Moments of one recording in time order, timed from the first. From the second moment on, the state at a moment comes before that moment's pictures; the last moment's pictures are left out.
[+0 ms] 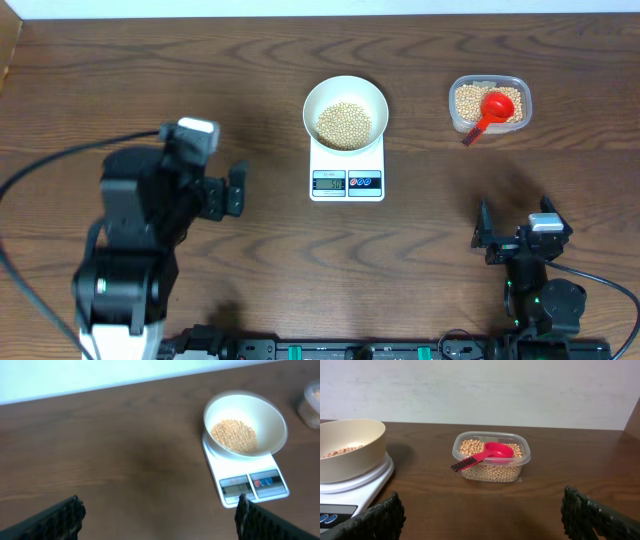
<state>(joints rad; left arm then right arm) -0.05 0.87 1.06 -0.80 0.12 0.13 -0.05 0.01 0.01 -0.07 -0.08 -0.03</state>
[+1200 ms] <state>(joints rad) 0.05 0.01 0.16 -0.33 -0.17 0.04 -0.05 0.01 0.01 -0.07 -0.08 -0.03</state>
